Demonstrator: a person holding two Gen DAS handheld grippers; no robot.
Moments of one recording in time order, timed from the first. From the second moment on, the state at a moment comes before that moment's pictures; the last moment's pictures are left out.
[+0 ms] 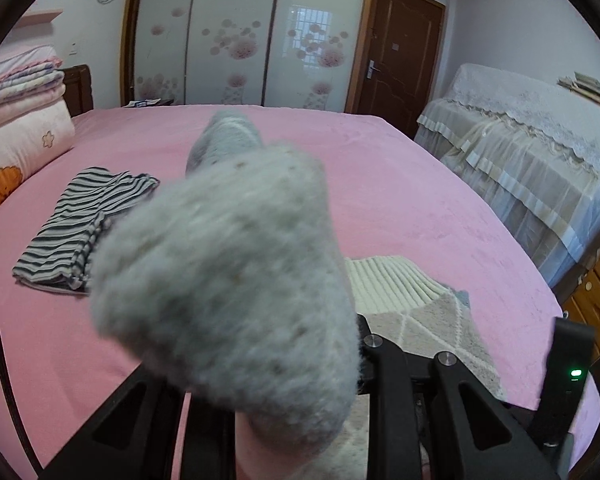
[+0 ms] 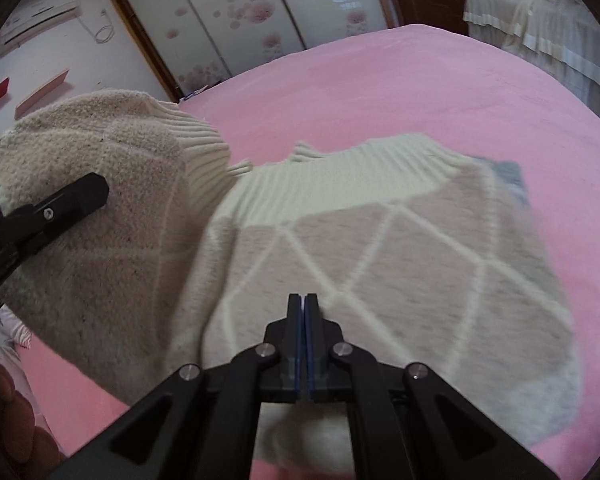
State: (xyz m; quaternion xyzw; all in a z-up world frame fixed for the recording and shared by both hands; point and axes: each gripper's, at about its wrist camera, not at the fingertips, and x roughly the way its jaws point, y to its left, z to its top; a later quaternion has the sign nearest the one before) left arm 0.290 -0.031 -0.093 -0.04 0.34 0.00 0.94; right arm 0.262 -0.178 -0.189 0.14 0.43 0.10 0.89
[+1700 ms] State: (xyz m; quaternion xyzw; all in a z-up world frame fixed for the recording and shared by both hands) left arm 0.225 -0.149 -0.099 0.03 0.40 -0.15 0.90; right arm 0.189 -0.306 -0.143 0.17 0.40 0.03 0.90
